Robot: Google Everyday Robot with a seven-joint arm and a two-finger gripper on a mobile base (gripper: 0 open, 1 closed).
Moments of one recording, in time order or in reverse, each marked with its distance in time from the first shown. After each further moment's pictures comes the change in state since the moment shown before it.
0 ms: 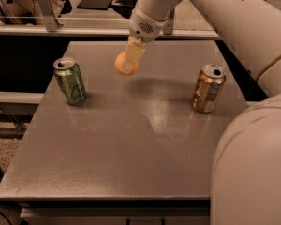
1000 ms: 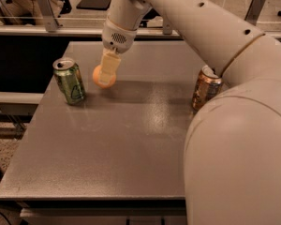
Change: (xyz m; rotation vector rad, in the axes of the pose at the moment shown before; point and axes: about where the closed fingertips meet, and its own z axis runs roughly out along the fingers) arm -0.048 0.028 0.051 -0.130 0.018 -0.119
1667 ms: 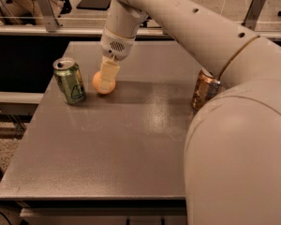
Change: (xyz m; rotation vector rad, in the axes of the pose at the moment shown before) arm 0.007 0.007 0.022 -0.033 0.033 -0.004
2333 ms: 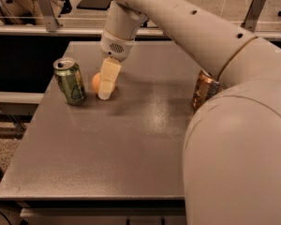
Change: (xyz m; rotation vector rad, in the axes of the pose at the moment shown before) arm -0.002 -0.001 0.004 0.001 -0.005 -0.001
